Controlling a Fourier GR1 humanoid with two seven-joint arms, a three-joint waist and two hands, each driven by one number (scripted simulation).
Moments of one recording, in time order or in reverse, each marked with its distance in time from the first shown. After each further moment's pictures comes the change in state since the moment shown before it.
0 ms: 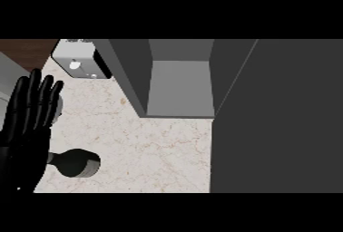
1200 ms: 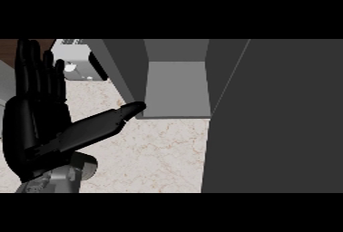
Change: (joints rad) left arm -0.334 -0.077 -0.161 0.038 -0.446 0.642 0.699; right arm 0.268 -0.051 0.265 -0.366 -0.123 0.146 0.278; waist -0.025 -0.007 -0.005
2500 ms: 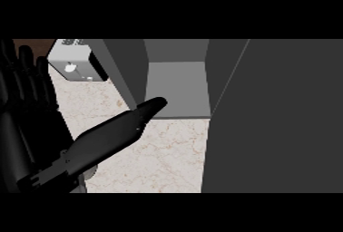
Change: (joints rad) left arm -0.166 -0.001 -0.152 -0.074 -0.487 0.050 0.410; right arm -0.085 -0.006 0.093 -0.050 0.046 -0.120 0.174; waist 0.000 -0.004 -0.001
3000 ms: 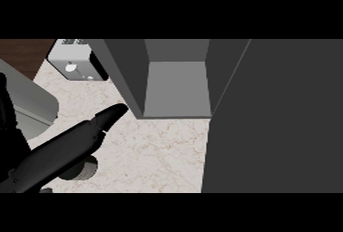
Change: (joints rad) left arm 0.099 0.014 0.077 -0.124 -0.017 -0.077 0.005; right arm -0.025 -0.013 -0.004 0.001 0.009 -0.023 0.015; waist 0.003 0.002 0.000
